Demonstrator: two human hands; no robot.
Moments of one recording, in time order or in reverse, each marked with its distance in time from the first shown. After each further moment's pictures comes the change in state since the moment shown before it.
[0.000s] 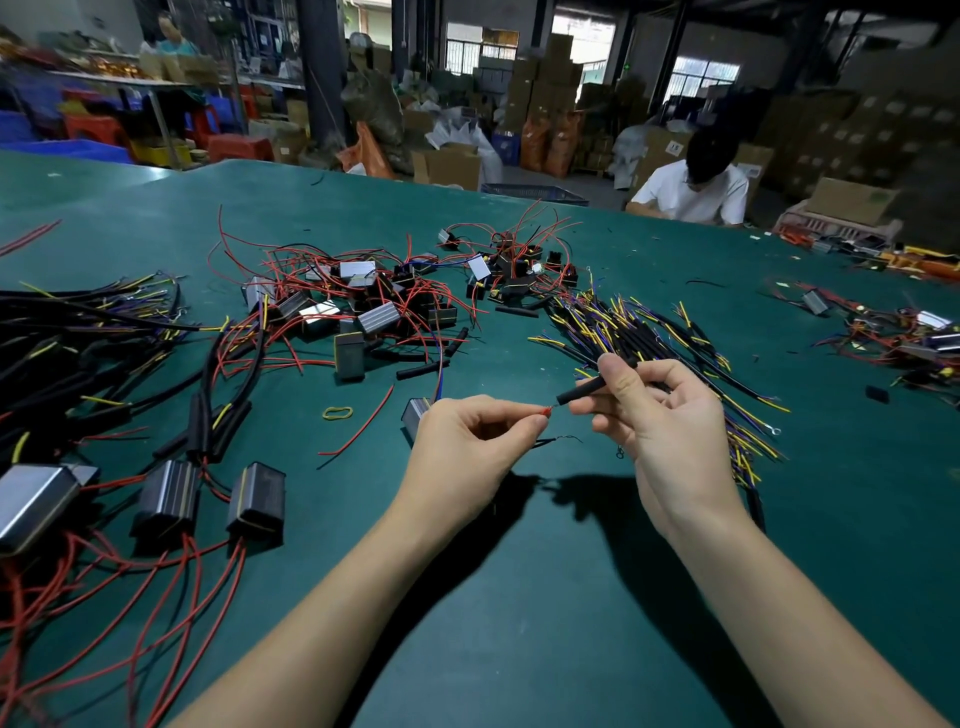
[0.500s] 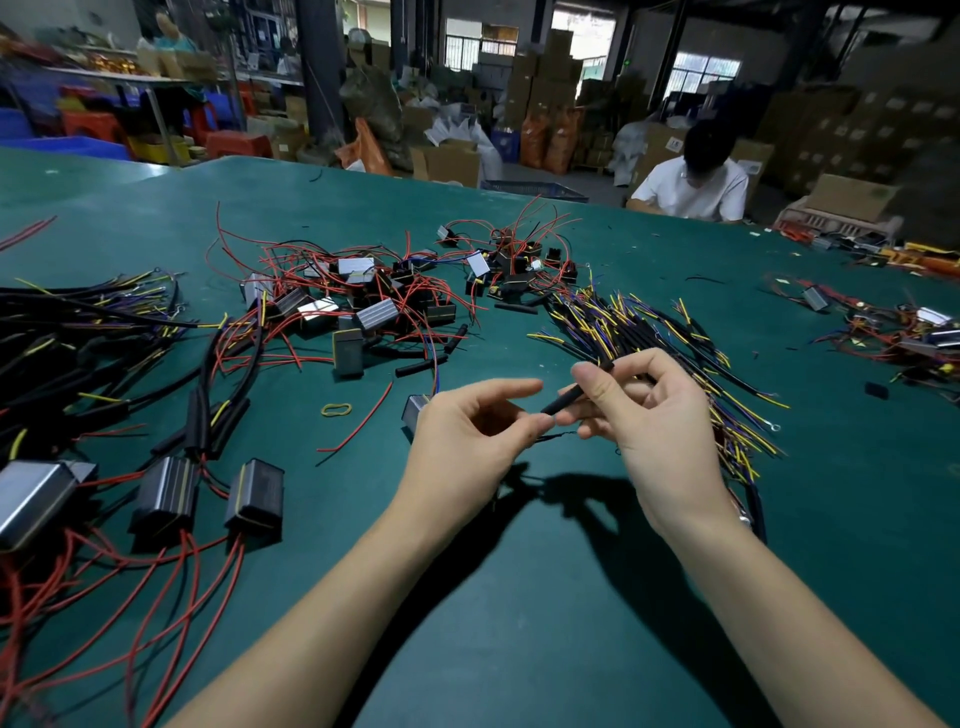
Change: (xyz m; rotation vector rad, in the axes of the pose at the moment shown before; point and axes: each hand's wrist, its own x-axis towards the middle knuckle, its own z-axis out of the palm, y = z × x) left_hand -0.001 0.005 0.001 -0.018 0.016 0.019; right_hand -0.001 0.004 0.002 -0.142 -0.107 -0.069
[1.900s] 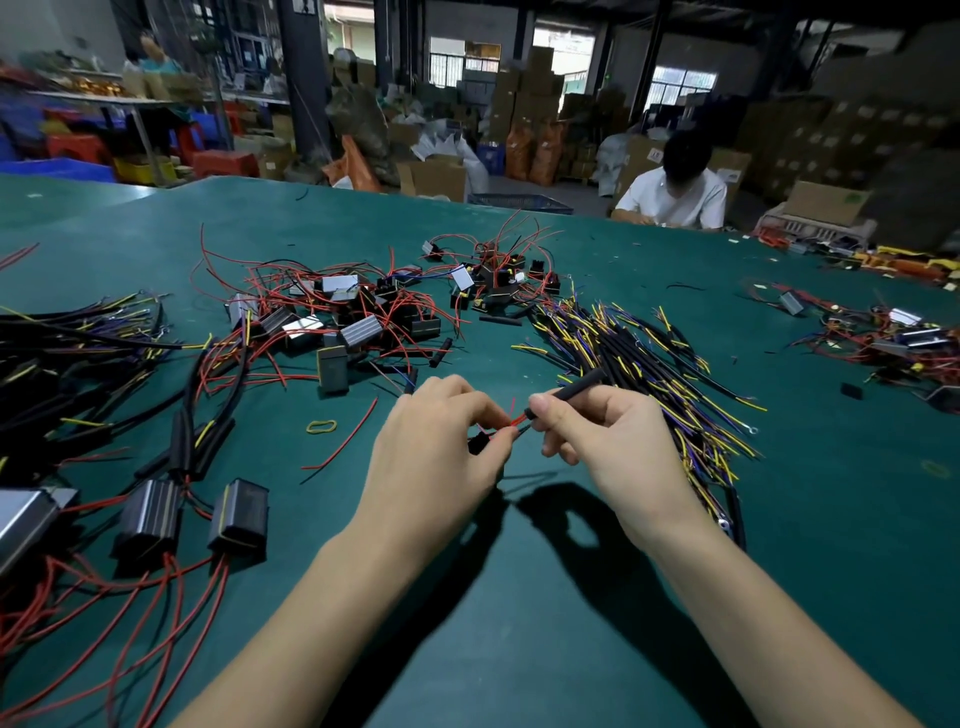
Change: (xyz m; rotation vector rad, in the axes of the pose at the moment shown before) left_hand -0.004 0.015 -0.012 0.723 0.056 0.331; right_hand -0.002 0.004 -0.002 -0.213 -0.109 0.048
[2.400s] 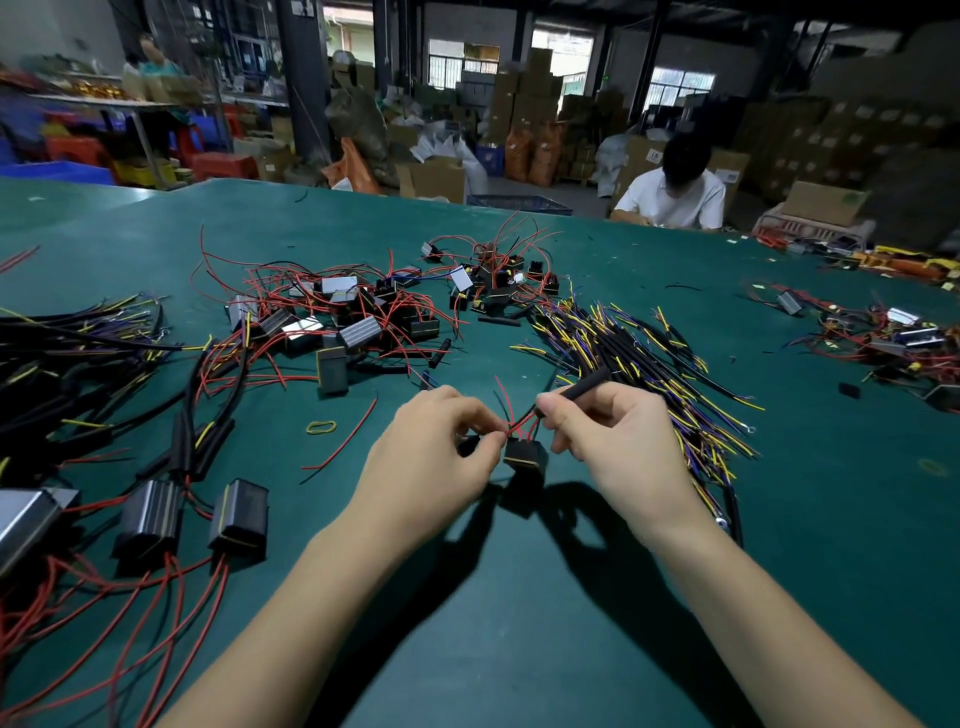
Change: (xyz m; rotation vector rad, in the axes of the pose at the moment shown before) left_hand 0.002 -0.006 -0.003 -0.090 -0.152 -0.121; right_hand 0.000 -0.002 -0.001 -0.096 0.087 -0.051
